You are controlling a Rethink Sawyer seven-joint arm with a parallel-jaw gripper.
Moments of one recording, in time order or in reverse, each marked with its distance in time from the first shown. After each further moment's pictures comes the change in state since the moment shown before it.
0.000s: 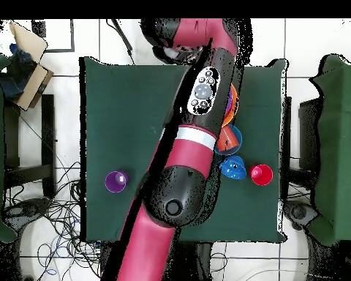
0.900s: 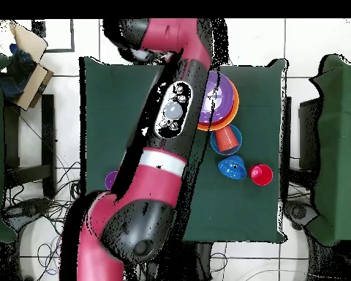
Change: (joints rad) arm 0.302 -0.255 0.547 0.390 -0.353 -0.093 -0.075
